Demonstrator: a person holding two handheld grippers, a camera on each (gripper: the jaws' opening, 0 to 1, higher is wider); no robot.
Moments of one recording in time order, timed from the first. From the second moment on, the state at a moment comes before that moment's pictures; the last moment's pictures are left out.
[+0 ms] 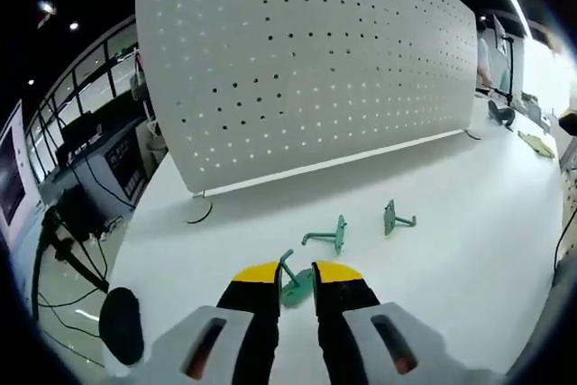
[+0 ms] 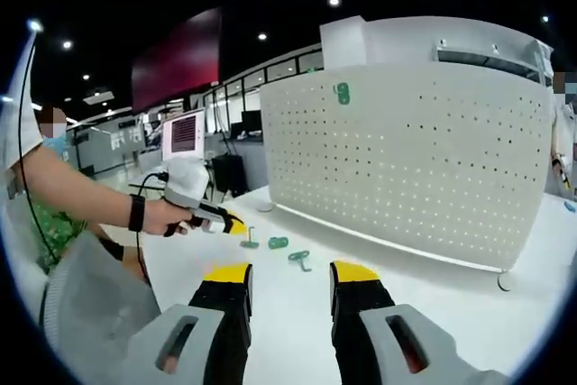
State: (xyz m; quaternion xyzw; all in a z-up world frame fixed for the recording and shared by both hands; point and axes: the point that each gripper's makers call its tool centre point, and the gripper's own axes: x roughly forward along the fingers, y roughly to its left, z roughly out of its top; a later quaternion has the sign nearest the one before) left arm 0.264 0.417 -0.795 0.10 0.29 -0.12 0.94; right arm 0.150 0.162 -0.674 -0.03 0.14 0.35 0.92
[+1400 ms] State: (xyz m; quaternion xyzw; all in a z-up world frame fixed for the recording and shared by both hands) left arm 0.274 0.407 -0.826 0.14 0.40 -0.25 0.87; right arm 0.151 0.158 -0.685 -0.02 0.16 0.34 0.92
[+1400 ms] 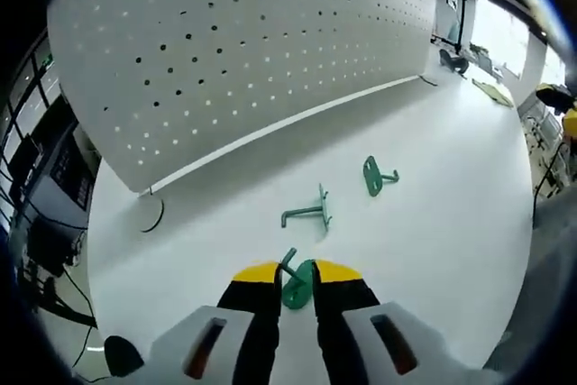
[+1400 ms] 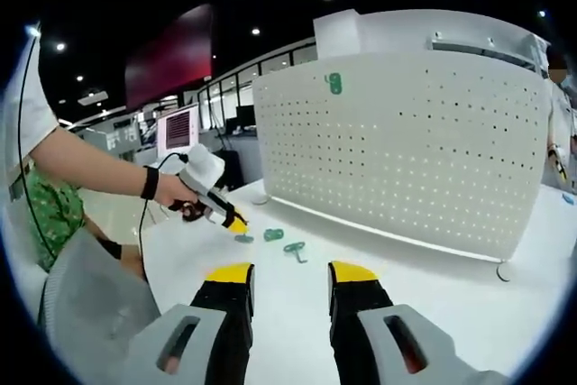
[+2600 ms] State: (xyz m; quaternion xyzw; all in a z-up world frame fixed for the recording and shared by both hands) left arm 0.265 0.397 -0.827 0.22 0.41 -0.32 0.83; right arm 0.152 0.160 -0.682 -0.02 0.15 0.35 0.92
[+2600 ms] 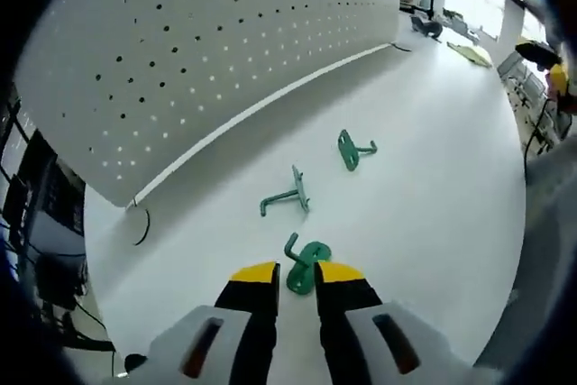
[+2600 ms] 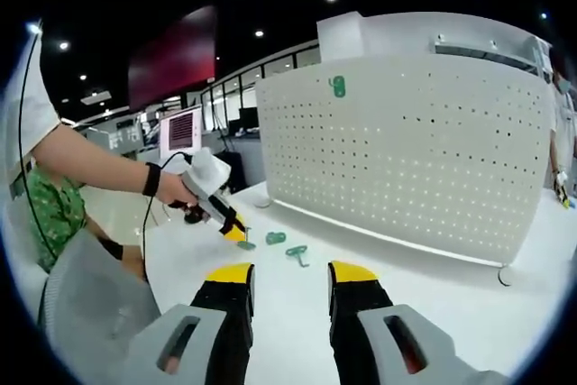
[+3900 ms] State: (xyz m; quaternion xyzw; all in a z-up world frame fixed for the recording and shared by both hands) left arm 0.261 0.382 -0.834 0.34 0.44 -0.43 0.72; right arm 0.154 0.157 -0.686 -0.02 0.16 0.34 0.93
